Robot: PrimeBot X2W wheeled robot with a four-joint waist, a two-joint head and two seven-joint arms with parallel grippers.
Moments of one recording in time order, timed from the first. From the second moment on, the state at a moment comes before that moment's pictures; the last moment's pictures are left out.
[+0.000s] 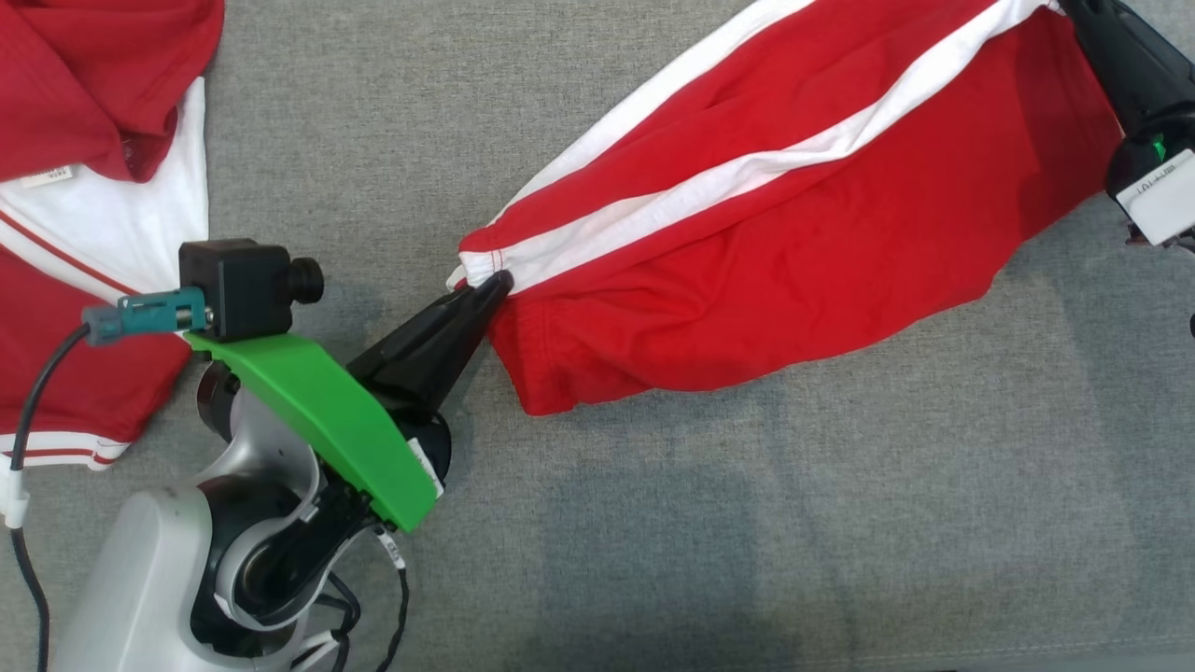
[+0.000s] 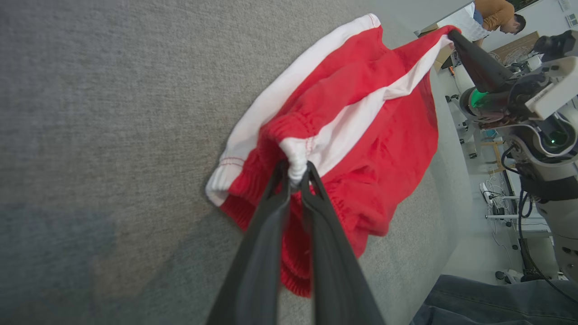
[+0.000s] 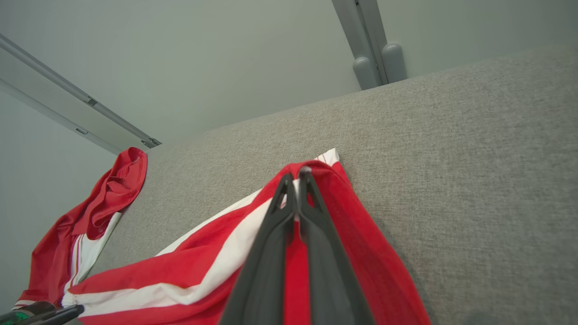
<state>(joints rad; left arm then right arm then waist) -0.29 0.20 -0.32 -0.38 -0.92 0.04 0.55 -0.55 -0.58 0.30 -0.07 1.06 0.04 0.18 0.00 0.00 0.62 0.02</state>
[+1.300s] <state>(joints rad) -0.34 0.11 -0.29 -0.29 -0.97 0.09 0.54 -0.80 -0.52 0.42 0.30 0.92 0.05 0.24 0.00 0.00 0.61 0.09</state>
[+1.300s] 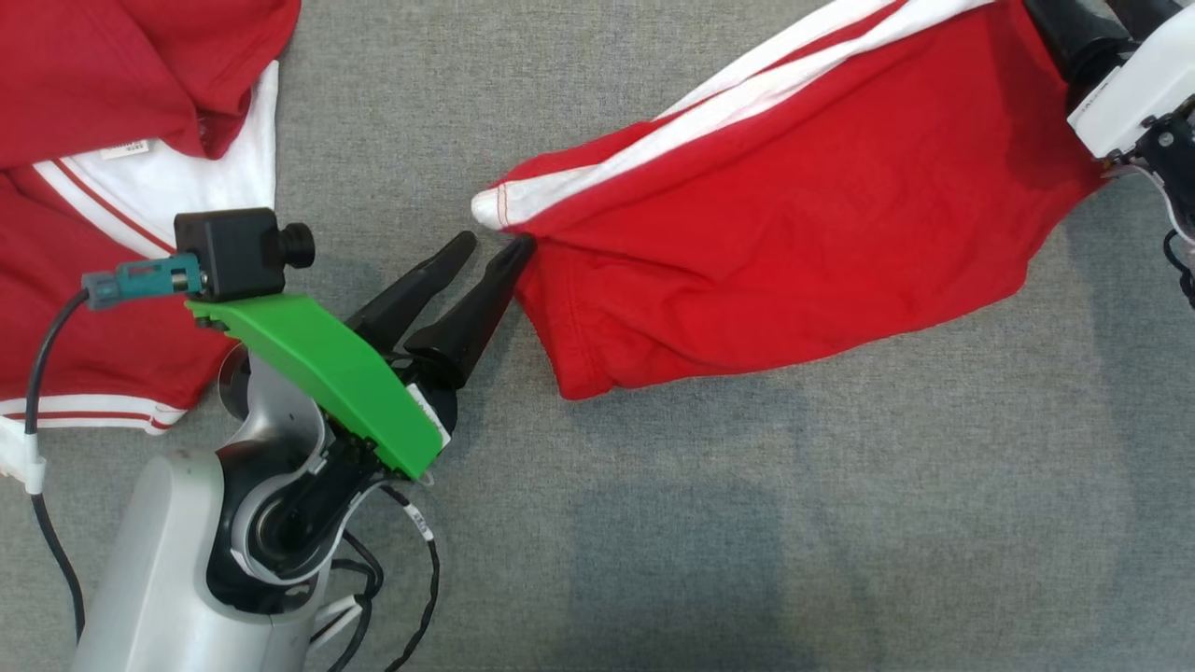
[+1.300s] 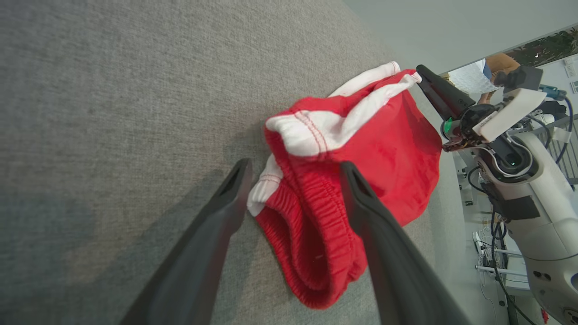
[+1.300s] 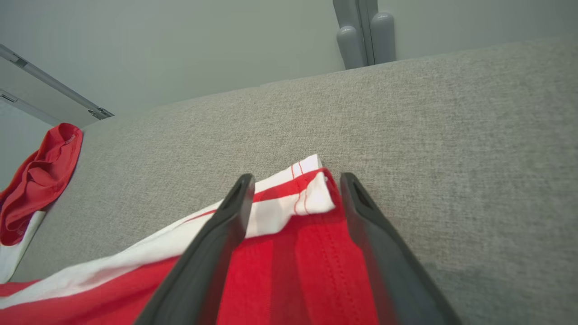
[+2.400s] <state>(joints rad) -0.17 0.17 -0.30 -0.12 -0.58 -0.02 0.08 -0.52 -0.44 0.45 0.40 0.62 0.00 -0.27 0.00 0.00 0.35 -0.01</state>
